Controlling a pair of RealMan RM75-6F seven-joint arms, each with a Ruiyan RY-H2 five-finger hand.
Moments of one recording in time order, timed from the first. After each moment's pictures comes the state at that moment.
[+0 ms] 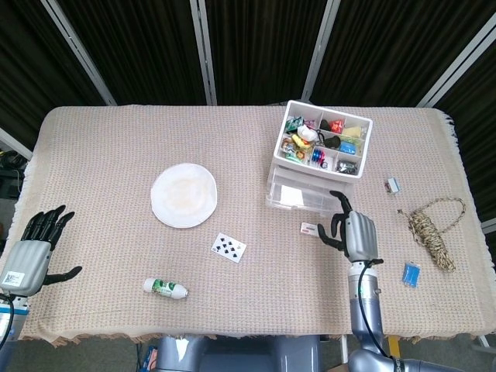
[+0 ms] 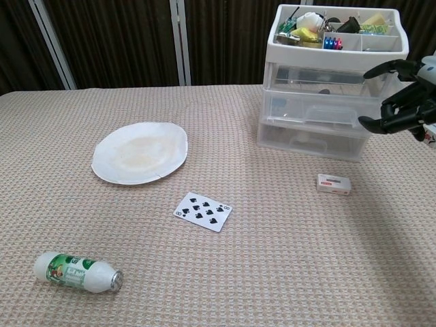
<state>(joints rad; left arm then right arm) -0.16 -1.15 -0.02 -1.64 1.51 1.41 0.03 0.42 -1.62 0.32 -1.83 -0.99 1.45 -0.30</state>
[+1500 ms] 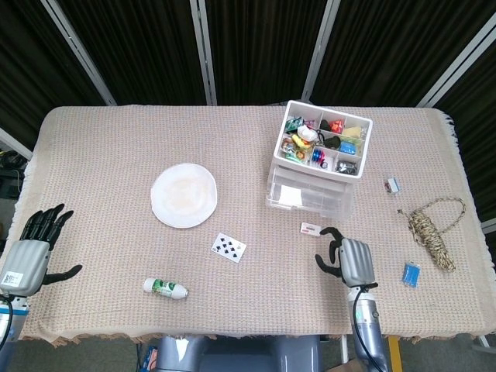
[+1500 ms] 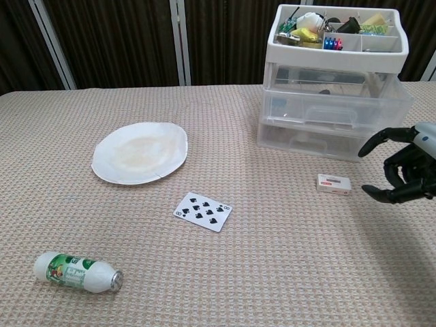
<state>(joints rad) -0.16 -1.16 -0.03 -1.63 1.52 1.43 0.01 0.31 -1.69 0.16 -1.65 -1.17 1.40 -0.28</state>
